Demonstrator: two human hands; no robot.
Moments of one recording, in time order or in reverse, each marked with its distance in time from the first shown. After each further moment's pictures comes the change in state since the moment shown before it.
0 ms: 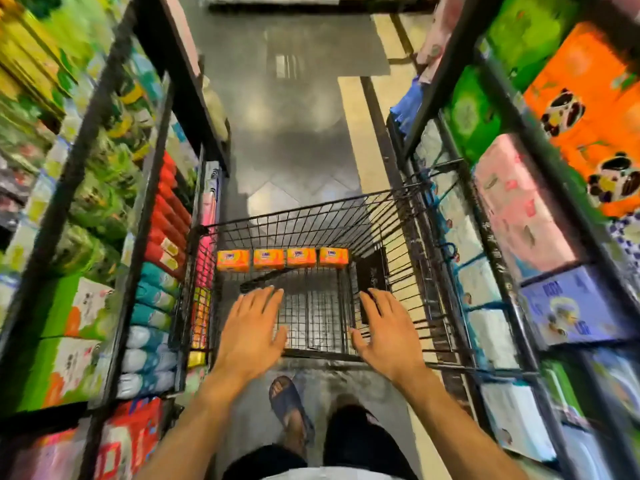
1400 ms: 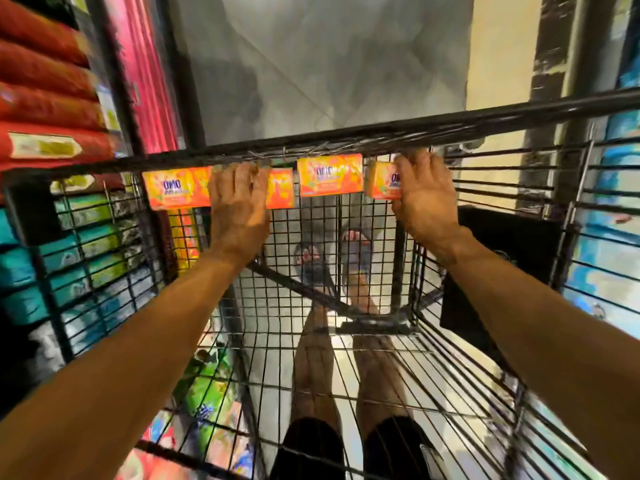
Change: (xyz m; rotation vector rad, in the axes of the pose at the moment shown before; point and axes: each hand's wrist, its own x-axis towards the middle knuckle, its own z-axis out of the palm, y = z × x) left_hand 0.305 -0.191 0.329 0.133 -0.165 -0.118; right_hand 0.387 0.105 0.325 -0.061 -0.306 -0.009
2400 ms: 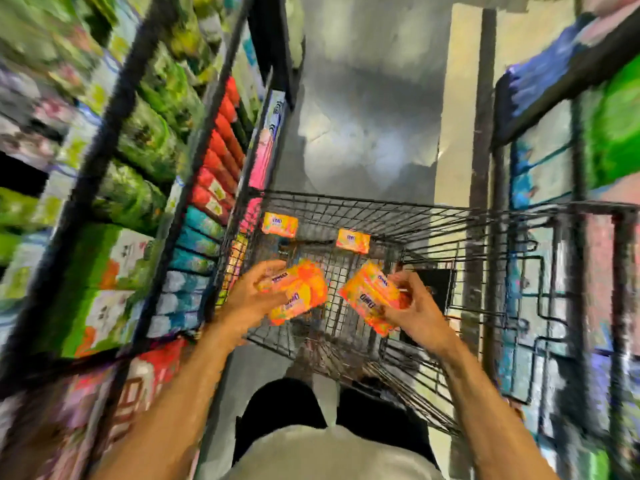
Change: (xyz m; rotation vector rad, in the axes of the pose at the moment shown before) left_hand -0.290 0.013 -0.266 -1.470 -0.027 -0.493; right_hand -0.292 -0.094 -0.216 1.097 -0.138 0.002
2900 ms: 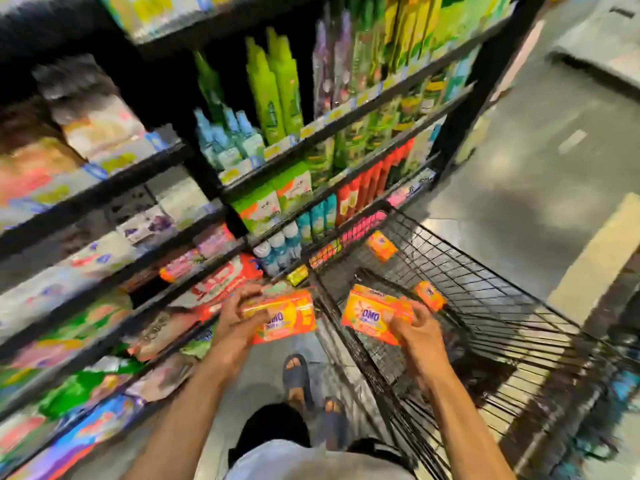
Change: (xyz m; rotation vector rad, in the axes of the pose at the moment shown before) left_hand -0.288 -0.111 0.032 -0.723 0.757 0.122; right_hand -0.106 -0.038 0.078 0.136 -0.320 -0.116
